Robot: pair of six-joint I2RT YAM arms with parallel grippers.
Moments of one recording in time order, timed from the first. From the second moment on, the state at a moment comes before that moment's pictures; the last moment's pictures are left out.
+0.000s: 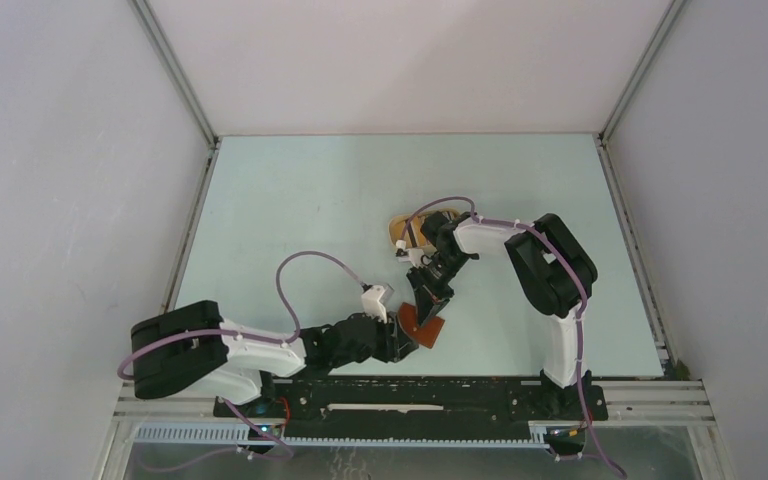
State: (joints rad) left arm -1.21 1.33 0.28 0.55 -0.17 -0.88; right arm 0.61 2.02 1.23 -0.82 -0.81 -0.05
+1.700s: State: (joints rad) left arm -0.91 1.49 0.42 0.42 -0.05 -1.07; right arm 0.57 1.72 1.26 -0.86 -0.75 -0.32
